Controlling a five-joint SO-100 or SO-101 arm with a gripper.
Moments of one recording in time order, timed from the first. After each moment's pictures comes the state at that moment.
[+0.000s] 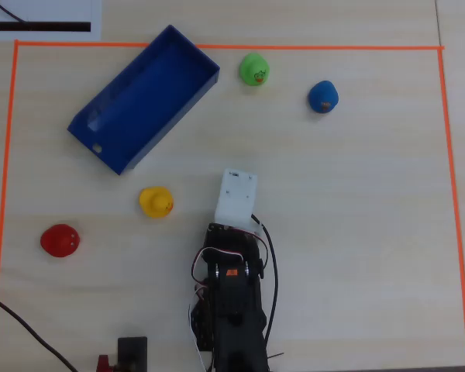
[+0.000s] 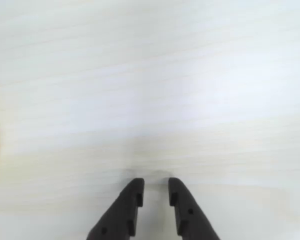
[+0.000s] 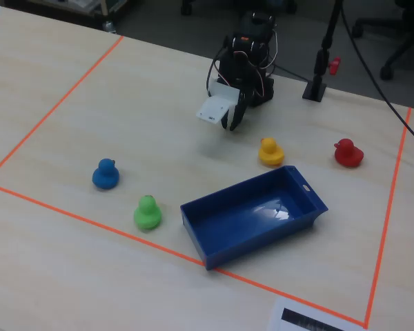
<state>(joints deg) 1.1 189.9 178.4 73.8 -72.7</state>
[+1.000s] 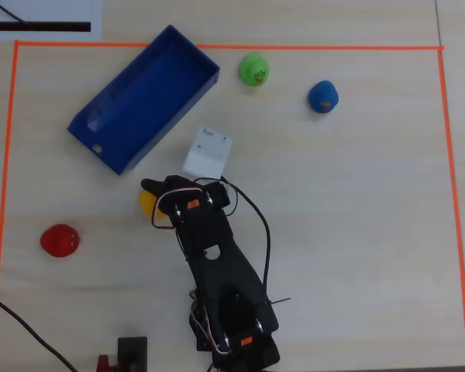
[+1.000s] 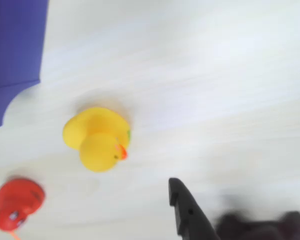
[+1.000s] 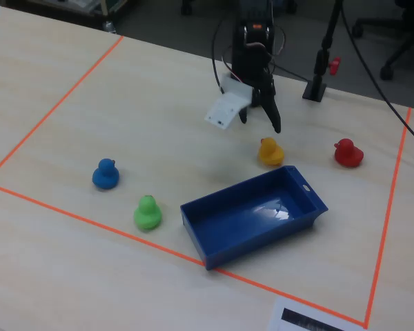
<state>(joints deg) -17.8 126.7 127.5 72.9 -45.2</state>
